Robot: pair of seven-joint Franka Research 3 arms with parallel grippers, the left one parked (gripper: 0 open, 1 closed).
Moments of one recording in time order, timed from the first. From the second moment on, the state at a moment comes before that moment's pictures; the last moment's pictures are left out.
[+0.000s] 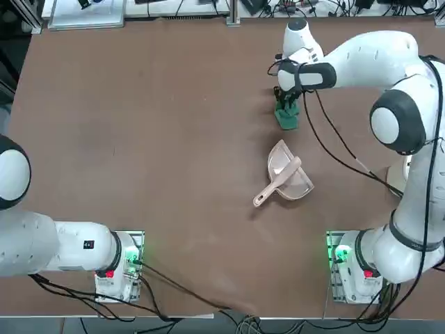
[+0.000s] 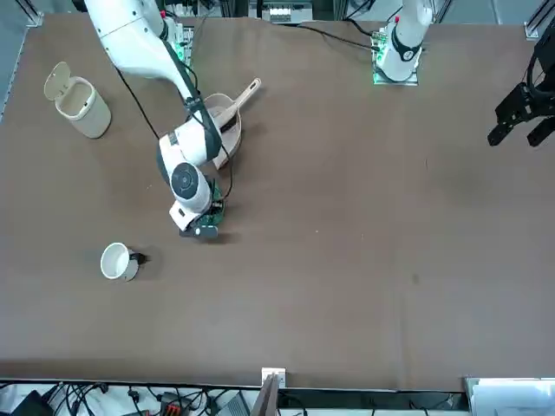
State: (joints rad) arm 0.39 0.60 0.06 -1.80 -0.10 2.24 0.56
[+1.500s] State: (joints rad) arm -0.07 0.27 0.02 -2.02 -0.27 1.89 -0.04
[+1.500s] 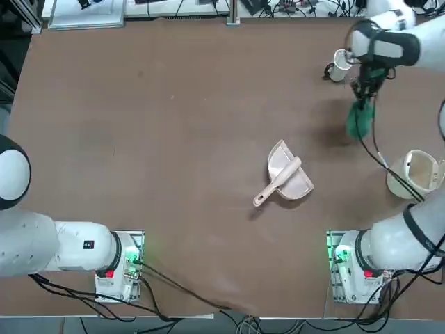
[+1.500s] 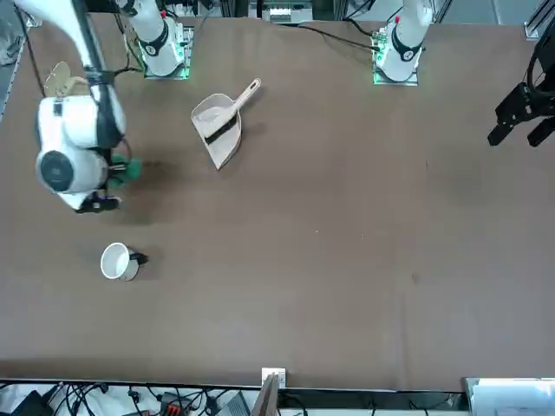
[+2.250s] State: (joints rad) arm -0.06 0.39 0.09 -2.12 -0.02 2.12 0.06
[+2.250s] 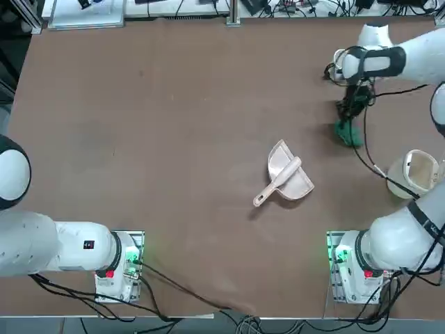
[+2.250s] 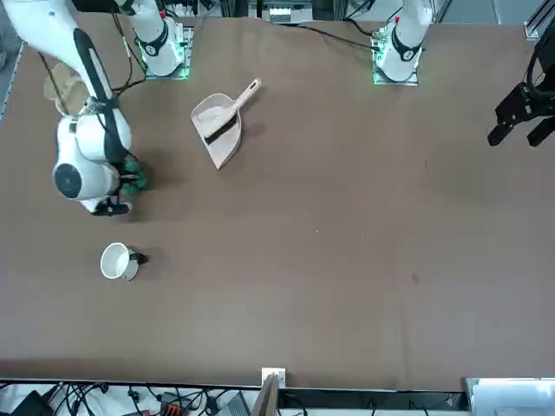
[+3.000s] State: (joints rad) arm 0.18 0.45 0.08 -2.00 0.16 2.19 0.35
